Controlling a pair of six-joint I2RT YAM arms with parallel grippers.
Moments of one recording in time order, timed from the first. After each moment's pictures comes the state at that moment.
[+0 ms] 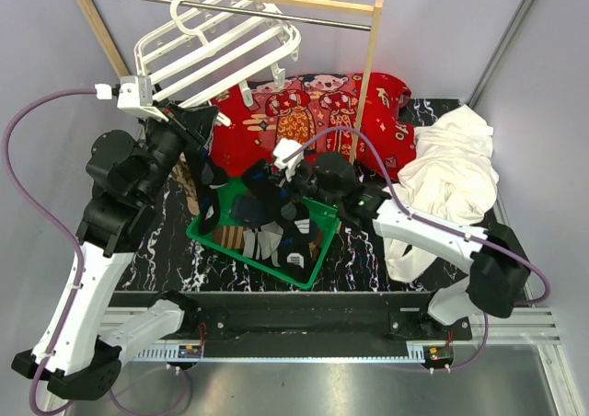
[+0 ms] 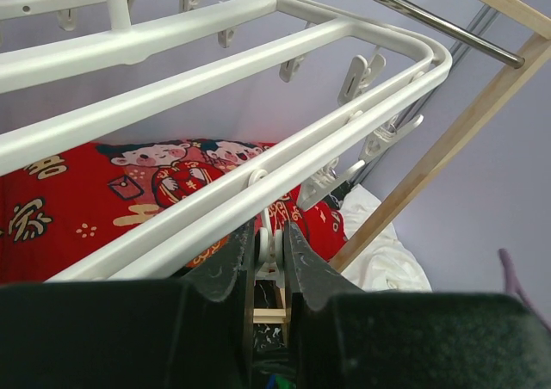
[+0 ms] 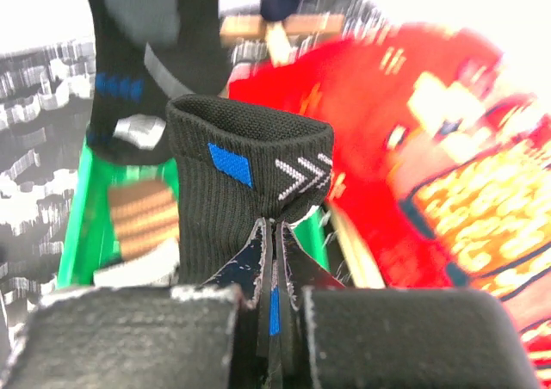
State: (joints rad) left arm -0.41 0.93 1.38 -0.32 -0.02 -0.42; right arm 0.91 1.49 1.13 0.16 -0.10 -0.21
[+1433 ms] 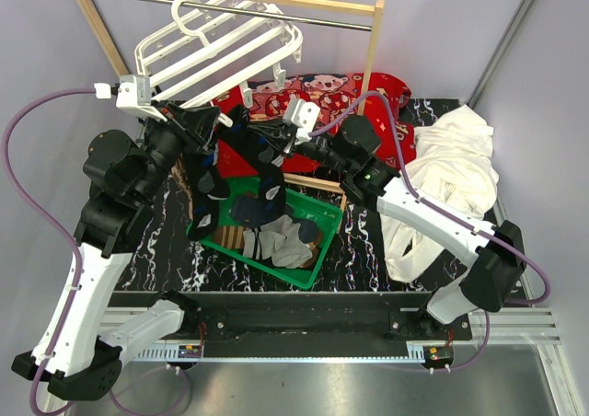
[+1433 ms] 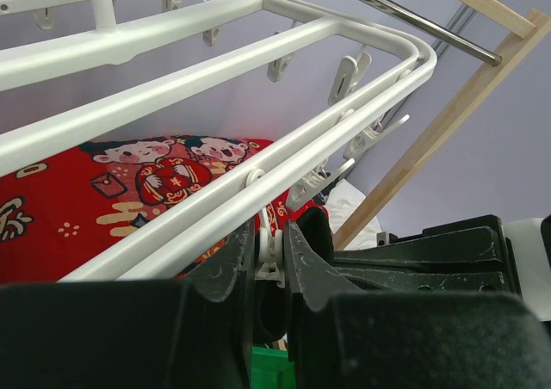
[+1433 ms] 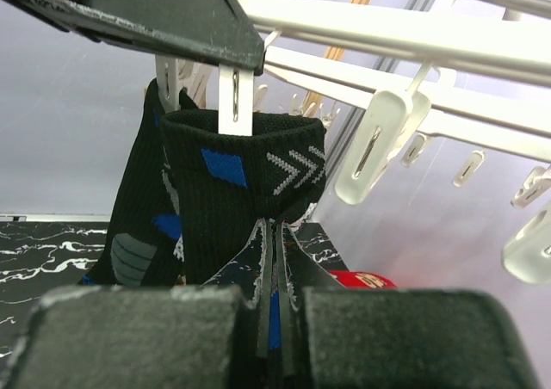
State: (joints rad) left arm -0.41 0.93 1.39 -0.33 0.02 -0.45; right arm 0.83 1.52 1.37 0.47 -0.41 -0.28
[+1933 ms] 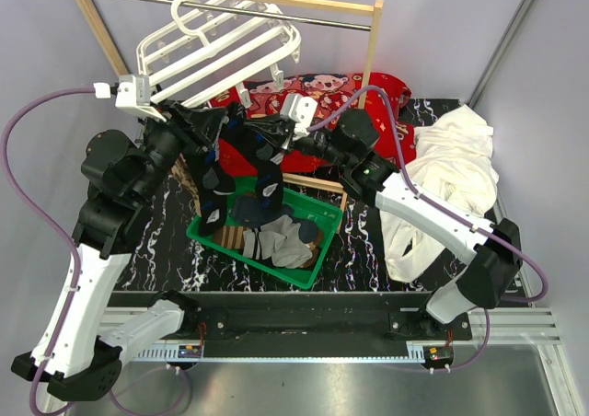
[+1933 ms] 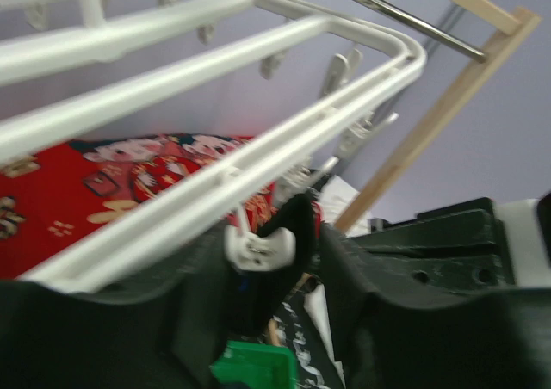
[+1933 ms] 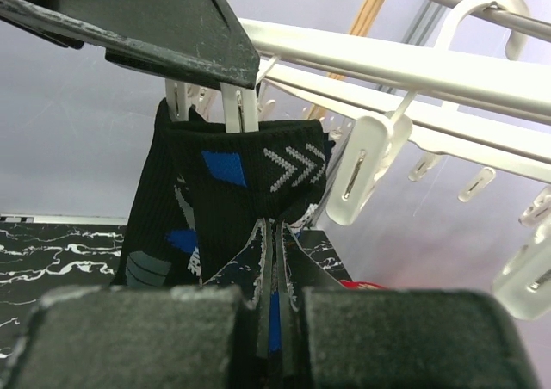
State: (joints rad) left arm -0.41 0.93 1.41 -0.34 0.03 -0.45; right arm 0.82 1.55 1.44 0.43 -0.45 -0.28
